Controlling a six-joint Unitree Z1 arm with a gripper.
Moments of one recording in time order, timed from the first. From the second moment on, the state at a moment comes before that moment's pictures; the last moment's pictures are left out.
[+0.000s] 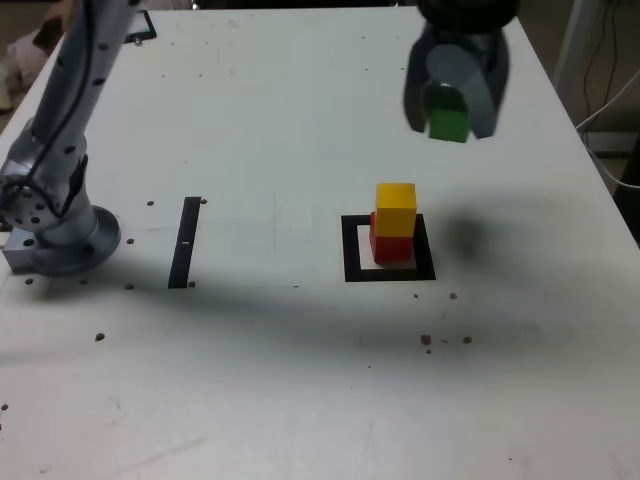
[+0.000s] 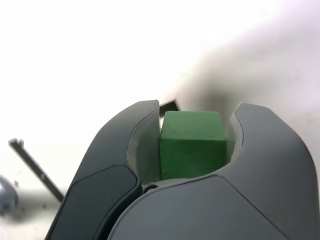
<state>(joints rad) 0.00 2.12 -2.07 1.52 0.18 0.35</state>
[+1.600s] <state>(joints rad) -0.11 2.01 -1.87 1.55 0.09 0.02</state>
